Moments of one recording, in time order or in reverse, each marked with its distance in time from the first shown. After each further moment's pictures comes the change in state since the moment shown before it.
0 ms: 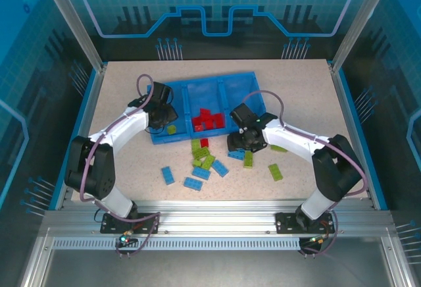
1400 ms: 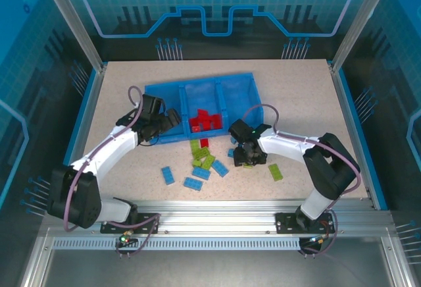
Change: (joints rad) left arm -0.008 -0.258 -0.217 0.078 0.052 0.021; right arm 0.045 0.029 -0.142 -0.020 0.040 0.110
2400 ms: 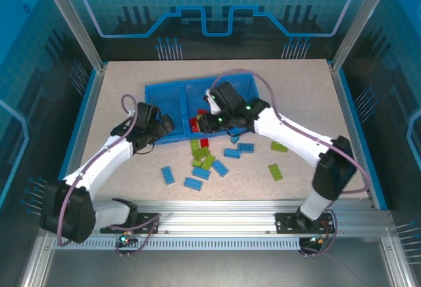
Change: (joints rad) left arm 0.000 -0.134 -0.103 -0.035 -0.085 -0.054; right arm 0.084 0.050 0.573 0.063 -0.305 -0.146
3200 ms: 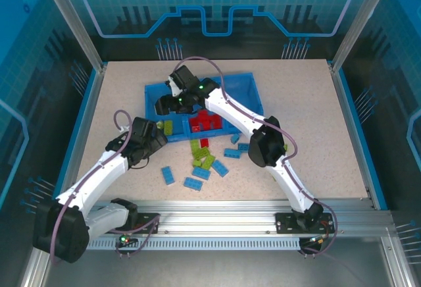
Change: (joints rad) left arm -0.014 -0.137 -0.141 -0.093 -0.070 -0.082; right arm 0.014 0.738 0.901 -0.175 -0.129 0.064
